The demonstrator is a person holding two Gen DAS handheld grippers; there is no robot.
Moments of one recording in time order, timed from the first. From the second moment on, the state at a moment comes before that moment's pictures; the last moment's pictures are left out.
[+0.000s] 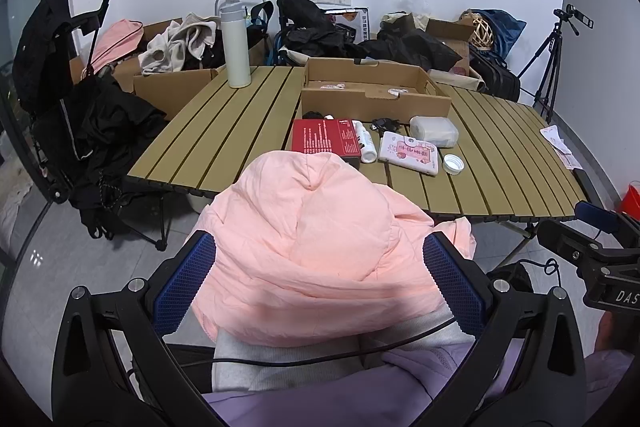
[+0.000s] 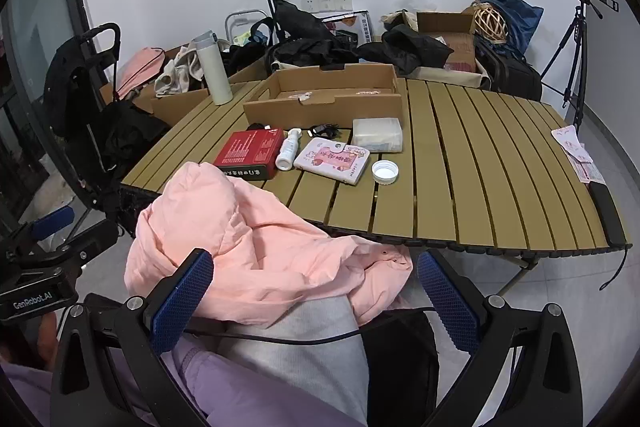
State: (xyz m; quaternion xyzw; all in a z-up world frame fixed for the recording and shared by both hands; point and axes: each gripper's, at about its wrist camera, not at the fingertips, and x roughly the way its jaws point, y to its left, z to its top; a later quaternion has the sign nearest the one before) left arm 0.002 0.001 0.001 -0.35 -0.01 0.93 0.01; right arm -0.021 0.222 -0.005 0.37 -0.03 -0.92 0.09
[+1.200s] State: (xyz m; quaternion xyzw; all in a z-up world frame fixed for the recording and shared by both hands) left arm 0.001 0.000 -0.001 -0.36 -0.01 0.93 0.01; right arm -0.022 0.228 -0.006 0.37 -0.04 -0.92 0.09
